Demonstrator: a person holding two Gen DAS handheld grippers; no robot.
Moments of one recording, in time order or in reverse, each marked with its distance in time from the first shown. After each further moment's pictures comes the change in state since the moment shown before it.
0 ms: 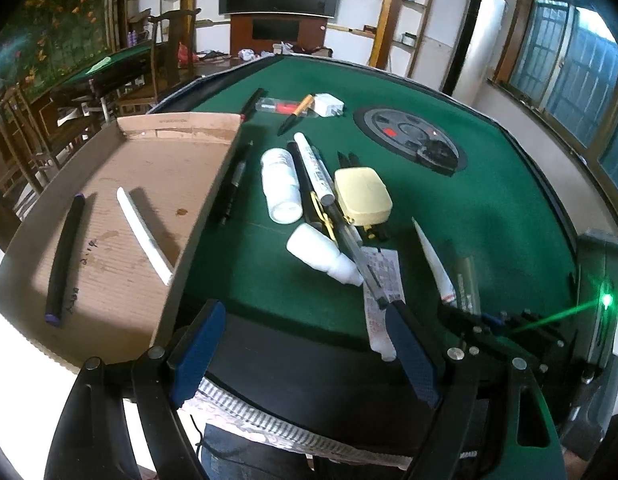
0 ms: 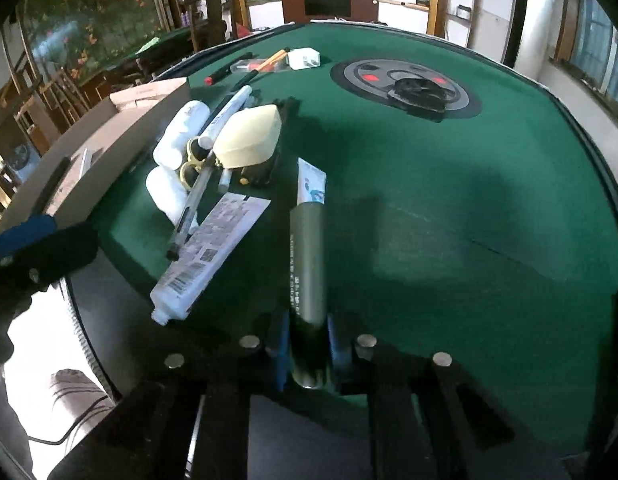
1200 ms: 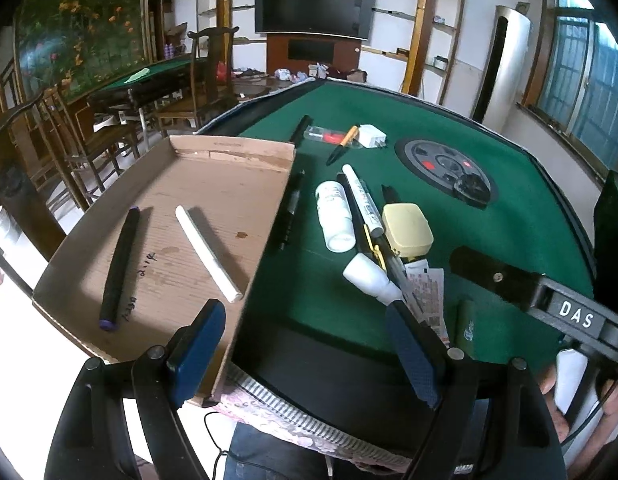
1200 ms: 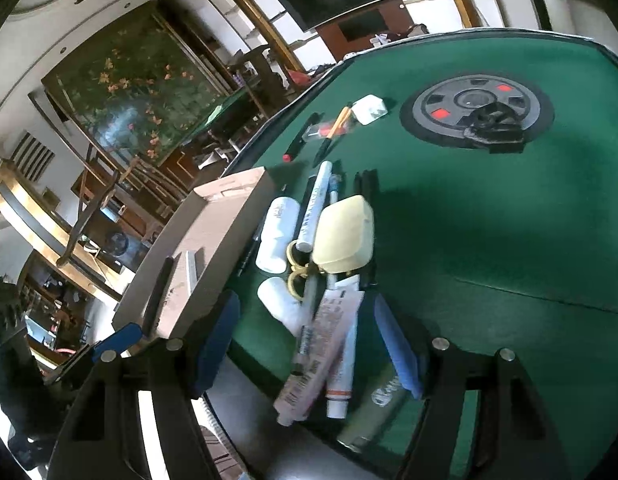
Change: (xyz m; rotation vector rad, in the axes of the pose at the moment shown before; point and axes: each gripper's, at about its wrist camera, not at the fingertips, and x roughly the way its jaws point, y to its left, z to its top) left arm -0.025 0.024 0.005 -0.059 -0.085 0.115; right arm 0.003 -0.016 0.058 0.205 -0.119 0.455
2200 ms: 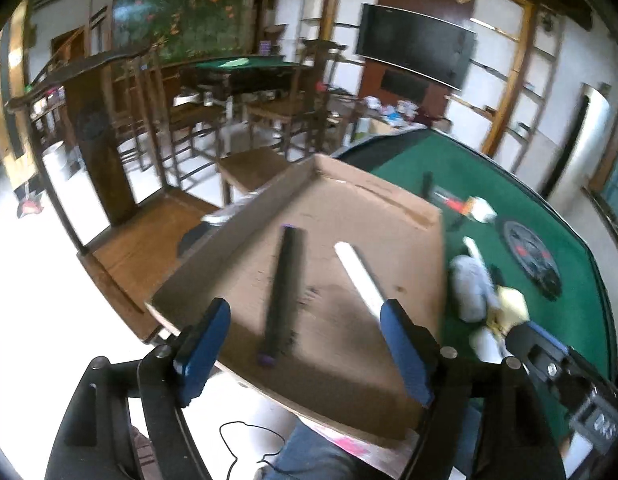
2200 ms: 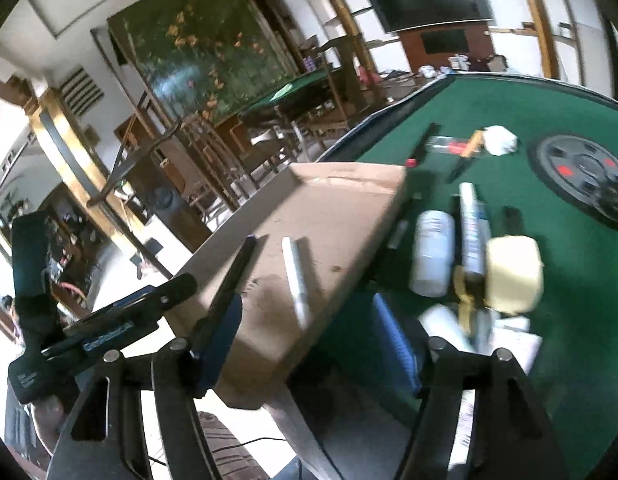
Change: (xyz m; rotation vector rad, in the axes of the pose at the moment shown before) left arm -0.023 0.119 0.009 -0.263 -0.084 0.147; right arm 0.035 0.121 -0.007 -0.235 0.016 0.101
